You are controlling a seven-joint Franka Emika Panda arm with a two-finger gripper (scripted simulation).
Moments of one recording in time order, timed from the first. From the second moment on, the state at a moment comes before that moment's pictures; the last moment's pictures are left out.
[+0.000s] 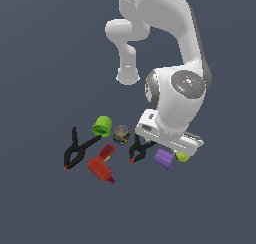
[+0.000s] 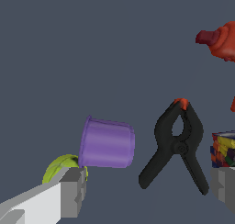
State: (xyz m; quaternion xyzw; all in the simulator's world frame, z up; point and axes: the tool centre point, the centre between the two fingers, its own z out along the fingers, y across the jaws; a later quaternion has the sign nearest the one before) arm 0.088 0.122 0.158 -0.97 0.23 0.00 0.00
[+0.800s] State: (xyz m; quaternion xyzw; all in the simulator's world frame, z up) arm 0.092 0.159 0.105 -0.96 0.28 0.00 0.00
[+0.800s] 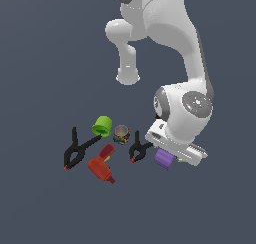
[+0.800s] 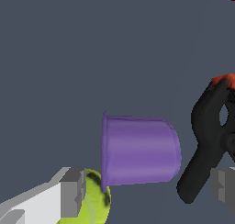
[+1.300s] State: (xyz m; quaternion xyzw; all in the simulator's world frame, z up) arm 0.092 0.159 0.078 -0.96 0.28 0.00 0.00
